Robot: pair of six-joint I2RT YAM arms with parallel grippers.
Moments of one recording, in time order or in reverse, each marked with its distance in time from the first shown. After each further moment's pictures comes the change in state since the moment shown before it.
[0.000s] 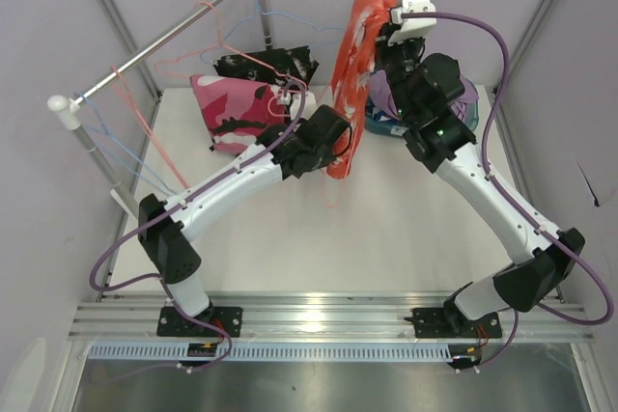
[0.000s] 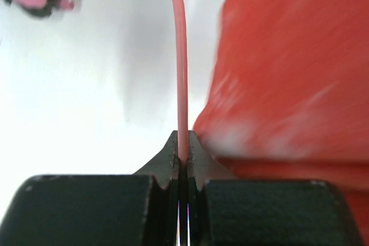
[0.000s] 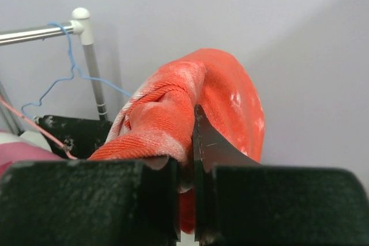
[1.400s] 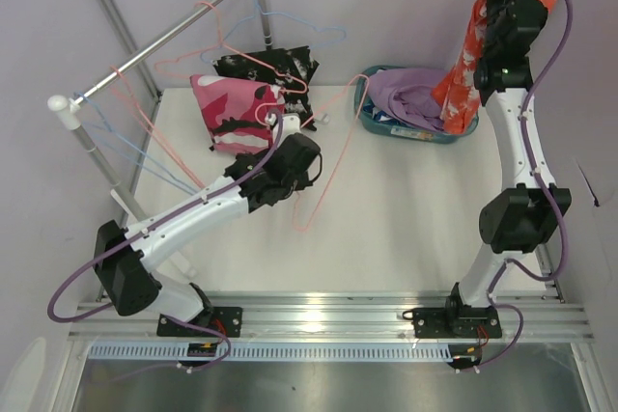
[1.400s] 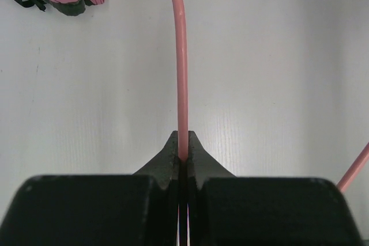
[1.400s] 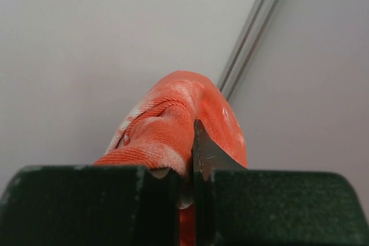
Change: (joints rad) left arm 0.002 -0.284 -0.445 0.227 0.019 0.200; right arm -0.605 0.327 0.366 -0.062 -0.034 -0.208
